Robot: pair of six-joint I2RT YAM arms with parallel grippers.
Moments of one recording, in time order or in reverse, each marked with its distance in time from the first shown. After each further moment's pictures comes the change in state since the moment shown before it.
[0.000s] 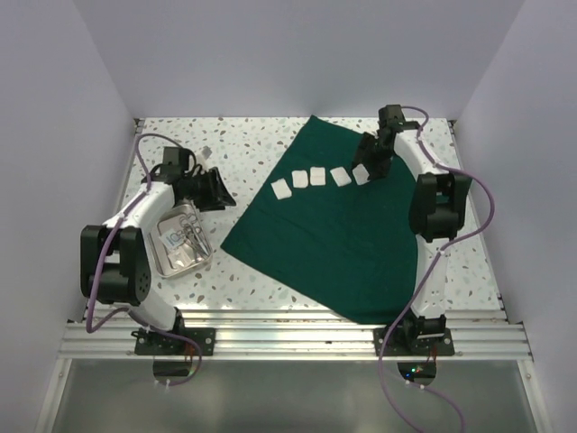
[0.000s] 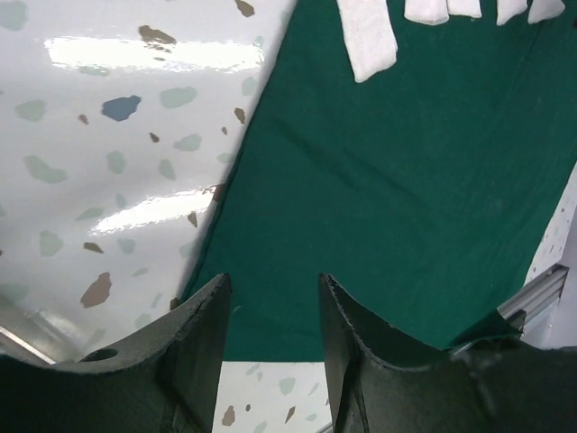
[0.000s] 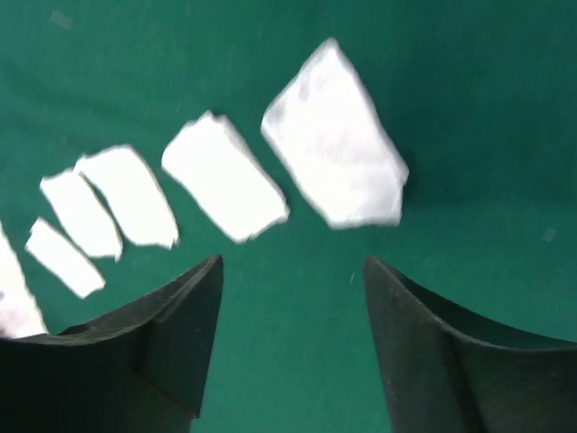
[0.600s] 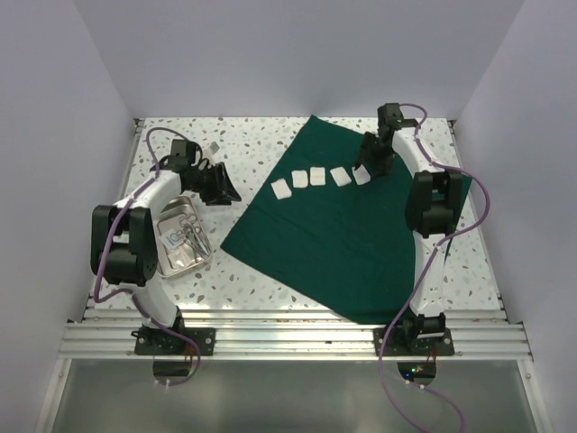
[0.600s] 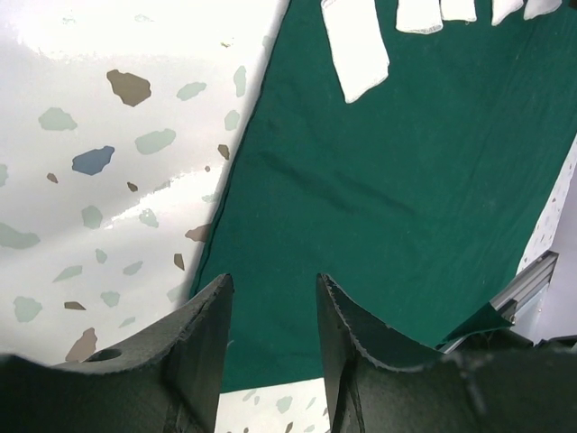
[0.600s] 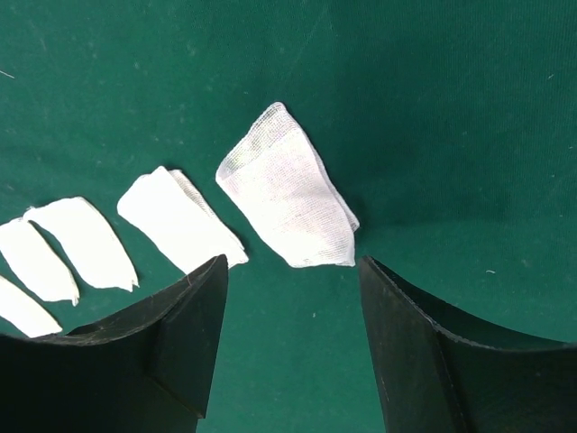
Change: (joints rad) left arm -0.028 0.166 0.127 -0.010 0.056 0.012; right arm -0.014 0.114 0.145 -0.048 0.106 -0.051
